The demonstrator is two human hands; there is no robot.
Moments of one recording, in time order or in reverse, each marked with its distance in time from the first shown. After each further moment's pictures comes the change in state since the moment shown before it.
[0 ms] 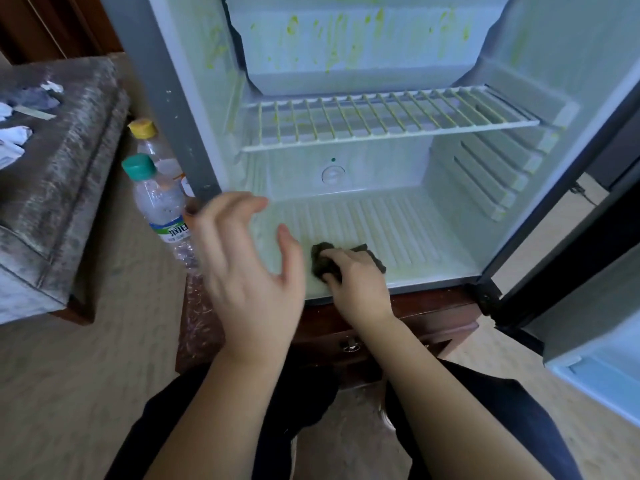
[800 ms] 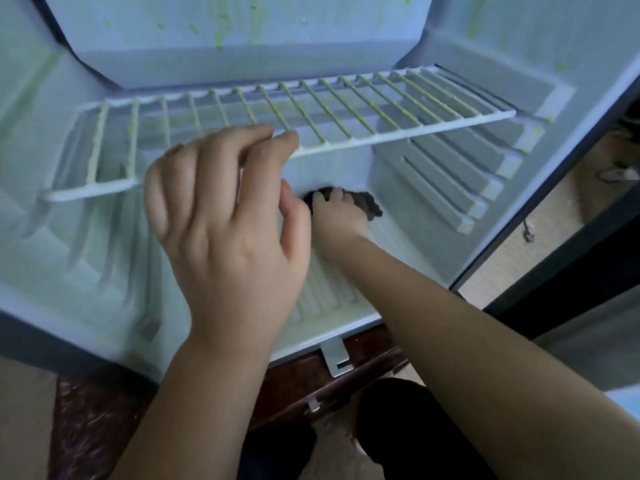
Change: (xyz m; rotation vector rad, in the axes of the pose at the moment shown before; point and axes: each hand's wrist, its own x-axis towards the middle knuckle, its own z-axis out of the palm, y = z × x) left_hand 0.047 0.004 0.104 0.055 -0.039 0.326; right_hand 0.155 0.085 -0.015 -0.657 -0.167 0.350
